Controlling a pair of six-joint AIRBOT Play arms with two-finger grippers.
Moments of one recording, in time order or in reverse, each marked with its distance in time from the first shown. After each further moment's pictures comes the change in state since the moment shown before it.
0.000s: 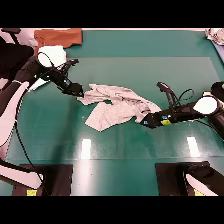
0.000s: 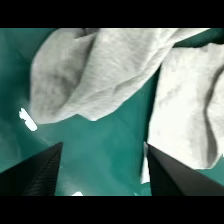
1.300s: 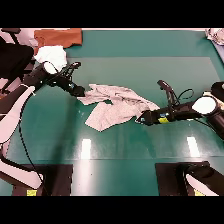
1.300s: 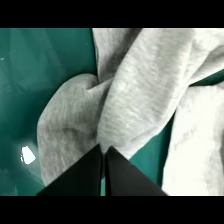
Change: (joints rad) left arm -0.002 -0.043 -0.094 -0.114 0.200 0.128; right arm 0.010 -0.026 -0.003 0.049 -0.082 0.034
